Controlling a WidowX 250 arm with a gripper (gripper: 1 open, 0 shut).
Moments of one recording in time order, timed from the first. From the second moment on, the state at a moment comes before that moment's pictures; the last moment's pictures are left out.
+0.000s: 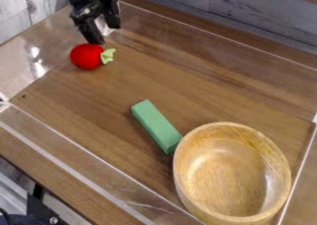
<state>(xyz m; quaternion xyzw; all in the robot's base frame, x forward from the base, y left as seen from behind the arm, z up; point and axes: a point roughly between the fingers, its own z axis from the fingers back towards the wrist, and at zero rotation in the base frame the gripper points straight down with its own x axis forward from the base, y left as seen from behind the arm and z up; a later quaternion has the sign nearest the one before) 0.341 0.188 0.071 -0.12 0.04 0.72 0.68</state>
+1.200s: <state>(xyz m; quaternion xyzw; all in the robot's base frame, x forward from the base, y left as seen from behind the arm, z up) 0.369 0.152 0.087 -0.10 0.01 0.61 0.79</state>
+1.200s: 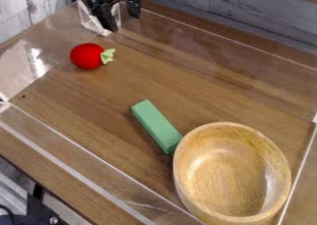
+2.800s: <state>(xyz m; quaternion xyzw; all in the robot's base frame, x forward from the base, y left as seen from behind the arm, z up) 0.367 0.185 0.052 -0.09 0.02 0.59 0.80</state>
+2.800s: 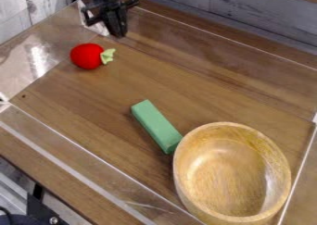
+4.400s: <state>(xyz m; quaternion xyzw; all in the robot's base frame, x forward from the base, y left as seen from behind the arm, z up) 0.367 0.153 0.060 -0.09 0.07 0.47 0.88</state>
